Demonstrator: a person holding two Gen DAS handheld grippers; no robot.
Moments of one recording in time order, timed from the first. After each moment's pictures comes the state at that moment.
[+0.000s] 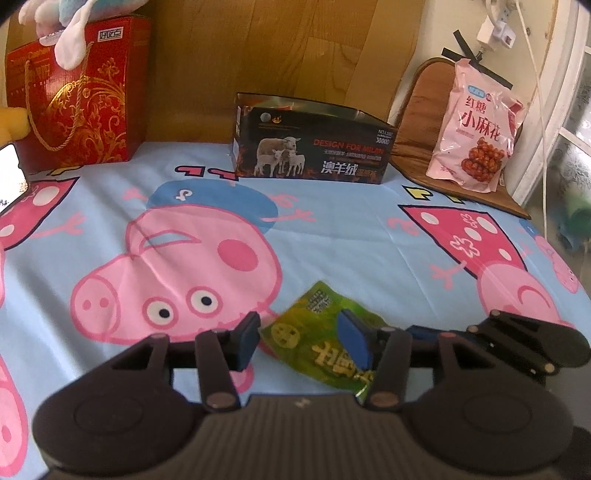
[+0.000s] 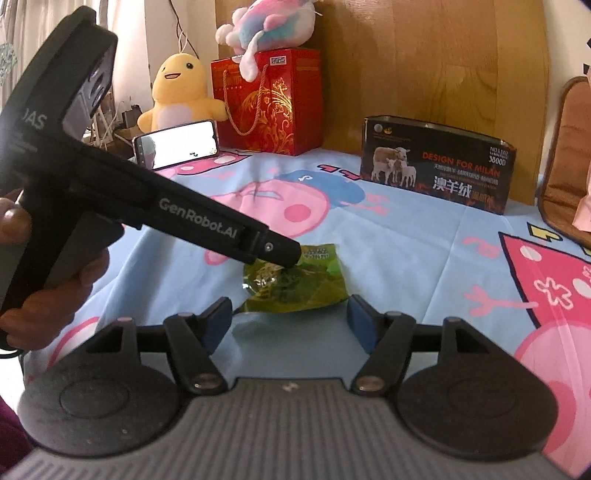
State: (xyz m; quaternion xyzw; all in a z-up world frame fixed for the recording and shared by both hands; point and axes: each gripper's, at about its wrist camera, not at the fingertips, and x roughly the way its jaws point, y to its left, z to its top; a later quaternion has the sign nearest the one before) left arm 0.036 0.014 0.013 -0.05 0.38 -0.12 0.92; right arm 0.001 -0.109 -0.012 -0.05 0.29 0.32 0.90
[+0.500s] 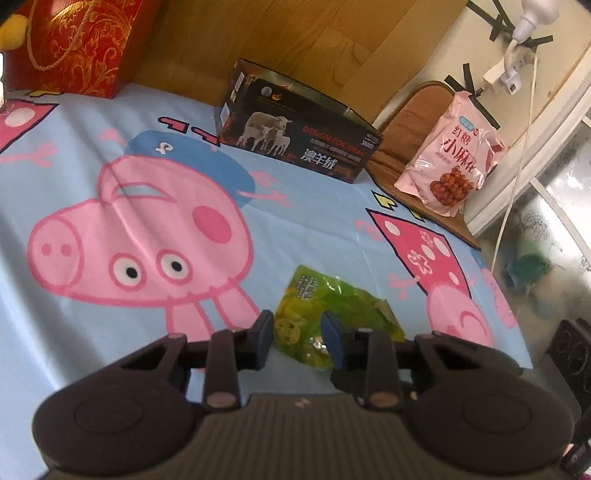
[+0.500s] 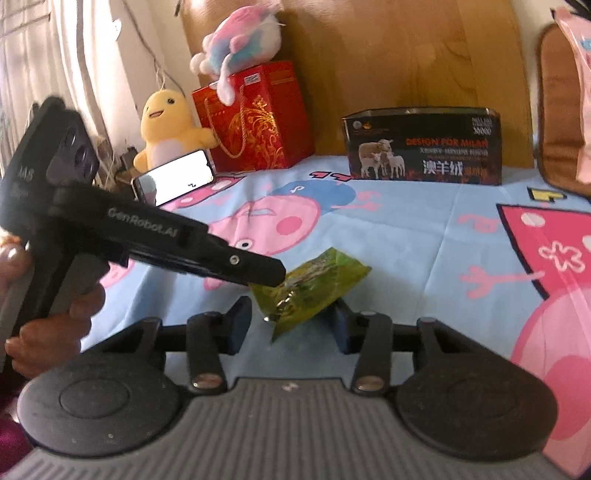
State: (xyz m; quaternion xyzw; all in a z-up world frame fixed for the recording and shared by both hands) left arm 0.044 0.039 0.004 -0.19 0.41 -0.19 0.87; right arm 0.012 -0.133 -0.013 0.06 0.30 0.33 0.90
